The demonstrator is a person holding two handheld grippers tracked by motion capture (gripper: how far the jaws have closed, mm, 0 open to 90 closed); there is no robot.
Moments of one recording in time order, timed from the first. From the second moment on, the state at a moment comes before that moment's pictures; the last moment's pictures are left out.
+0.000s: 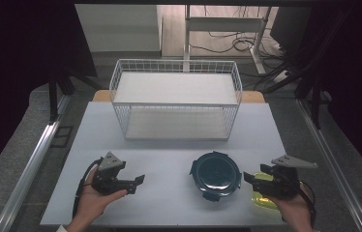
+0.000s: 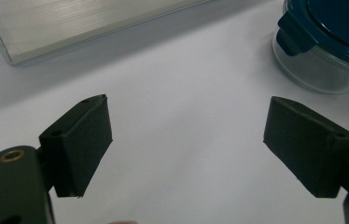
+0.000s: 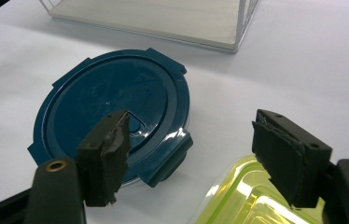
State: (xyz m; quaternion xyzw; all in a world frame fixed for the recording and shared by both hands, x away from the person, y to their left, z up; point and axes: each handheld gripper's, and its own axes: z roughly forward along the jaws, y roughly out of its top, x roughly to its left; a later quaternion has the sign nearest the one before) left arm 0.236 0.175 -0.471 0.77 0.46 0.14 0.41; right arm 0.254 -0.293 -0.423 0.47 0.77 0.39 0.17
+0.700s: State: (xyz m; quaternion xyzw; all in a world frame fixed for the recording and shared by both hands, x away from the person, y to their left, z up) left arm 0.238 0.175 -0.475 0.79 0.46 0.13 0.38; right arm 0.265 -0.274 -0.423 0.48 0.78 0.37 0.16
